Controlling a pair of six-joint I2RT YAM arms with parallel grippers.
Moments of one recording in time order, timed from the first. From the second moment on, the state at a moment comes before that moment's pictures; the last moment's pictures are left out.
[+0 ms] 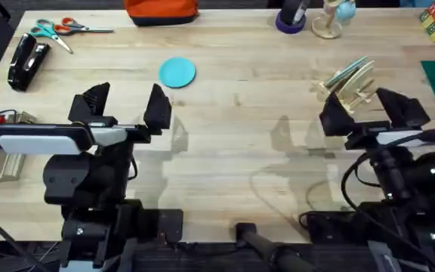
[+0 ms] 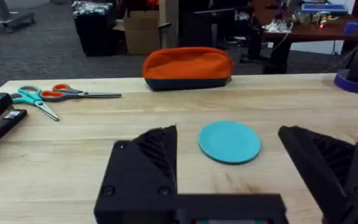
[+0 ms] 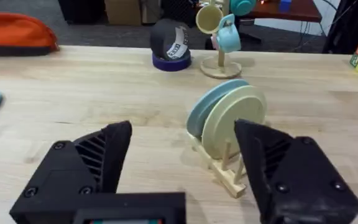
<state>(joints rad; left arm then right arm) 0.00 0.00 0.01 0.00 0.01 0.00 -0.01 0.00 0.01 -0.09 -0.04 -0.01</state>
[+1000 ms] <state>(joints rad) 0.09 1.12 1.15 -0.61 0.21 0.03 -0.01 1.00 1.17 -0.77 -0.22 -0.02</state>
